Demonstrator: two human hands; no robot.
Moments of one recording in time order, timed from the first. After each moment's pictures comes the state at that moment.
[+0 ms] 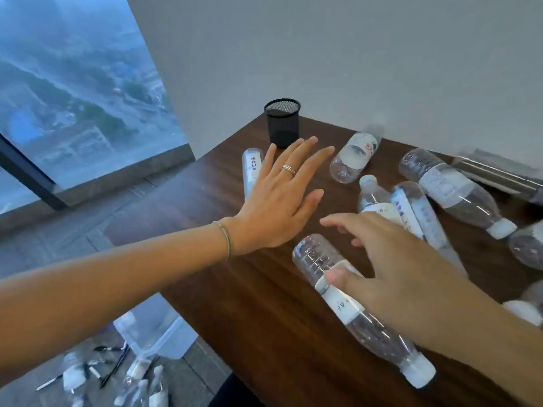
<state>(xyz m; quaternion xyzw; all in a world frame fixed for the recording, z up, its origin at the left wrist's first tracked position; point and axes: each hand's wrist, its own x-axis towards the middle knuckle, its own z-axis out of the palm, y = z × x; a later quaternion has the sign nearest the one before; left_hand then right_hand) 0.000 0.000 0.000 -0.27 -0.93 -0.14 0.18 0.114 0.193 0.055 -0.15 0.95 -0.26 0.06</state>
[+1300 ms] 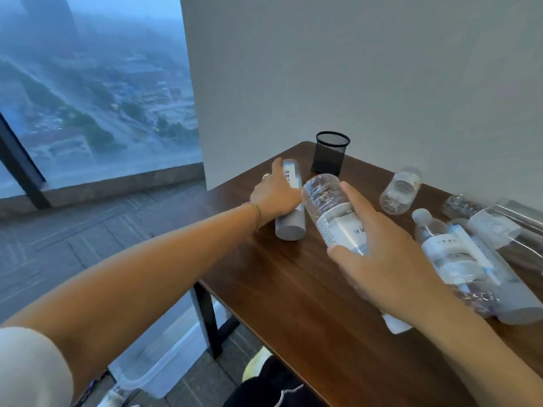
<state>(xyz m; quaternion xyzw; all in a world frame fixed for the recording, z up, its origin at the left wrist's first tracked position) -0.078 -0.130 -0.042 0.04 -0.92 -0.39 0.06 0.096 0.058 0.019 -0.12 0.94 -0.31 -0.05</state>
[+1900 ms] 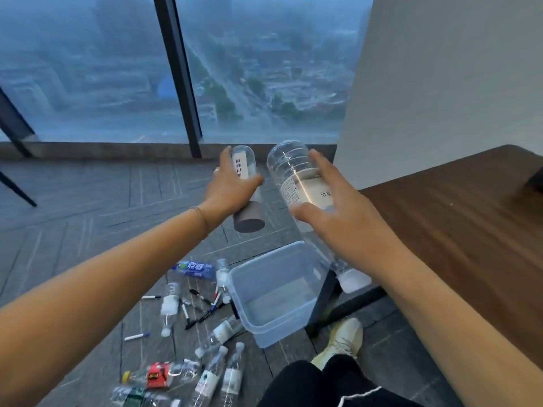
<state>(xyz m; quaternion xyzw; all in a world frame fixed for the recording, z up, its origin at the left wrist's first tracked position) 0.103 -0.504 -0.095 0.33 -0.82 -0.41 0.21 0.102 -0.251 -0.014 -0.35 0.82 -0.43 0.10</state>
